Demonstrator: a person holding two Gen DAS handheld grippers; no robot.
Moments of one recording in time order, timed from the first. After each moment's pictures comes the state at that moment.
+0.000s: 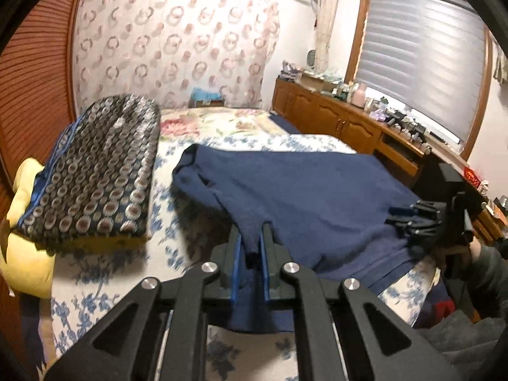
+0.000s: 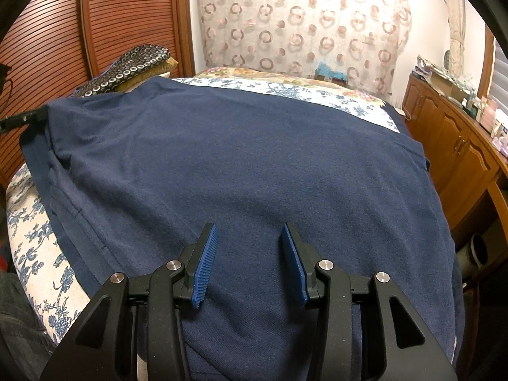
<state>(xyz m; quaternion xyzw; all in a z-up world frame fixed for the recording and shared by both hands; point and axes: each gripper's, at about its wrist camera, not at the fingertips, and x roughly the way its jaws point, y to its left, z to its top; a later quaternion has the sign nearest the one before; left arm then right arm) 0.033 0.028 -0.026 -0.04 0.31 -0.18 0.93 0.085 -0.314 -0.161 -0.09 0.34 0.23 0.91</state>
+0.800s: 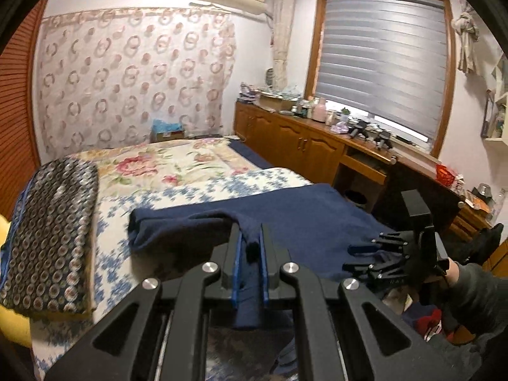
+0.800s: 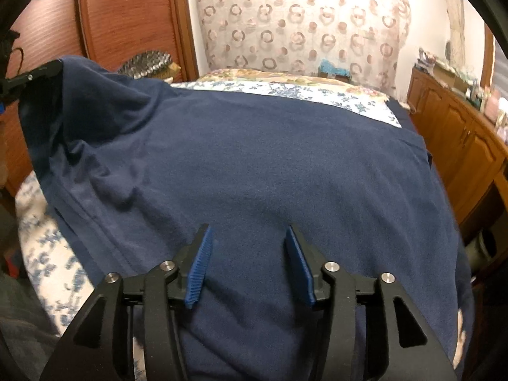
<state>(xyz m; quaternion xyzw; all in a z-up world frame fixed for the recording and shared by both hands) 0.055 -0.053 0.028 -0.01 0.25 -0.26 0.93 0.083 -0.328 -0.149 -0.05 0.34 0.24 0.91</state>
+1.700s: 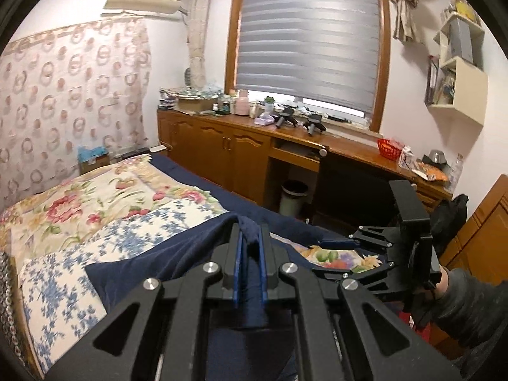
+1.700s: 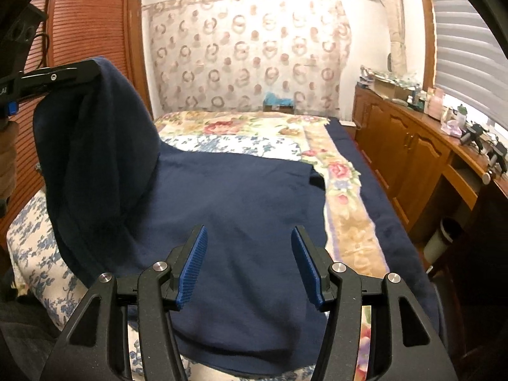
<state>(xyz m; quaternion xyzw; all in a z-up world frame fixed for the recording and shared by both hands) 0.079 -0.237 0.094 0.06 0.24 -0.41 0.88 0.035 -0.419 -0.091 -0.02 0.26 0.13 0.96</state>
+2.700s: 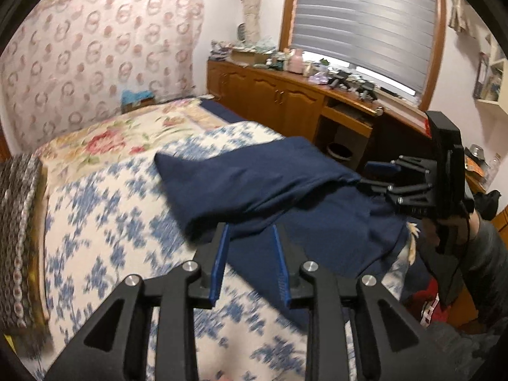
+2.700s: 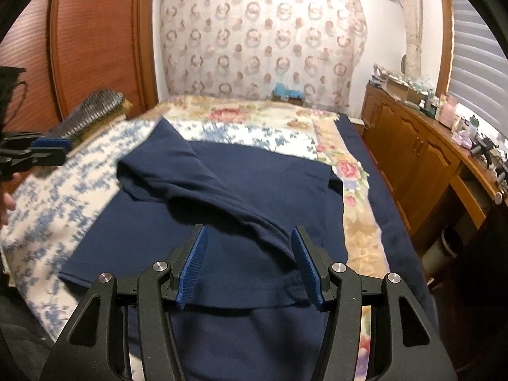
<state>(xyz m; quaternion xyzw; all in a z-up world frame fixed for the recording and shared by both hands) 0.081 -0.138 0.001 0.04 0.34 -0.29 0.89 0.084 -0.387 -0.113 -0.07 0.30 0.15 0.94</state>
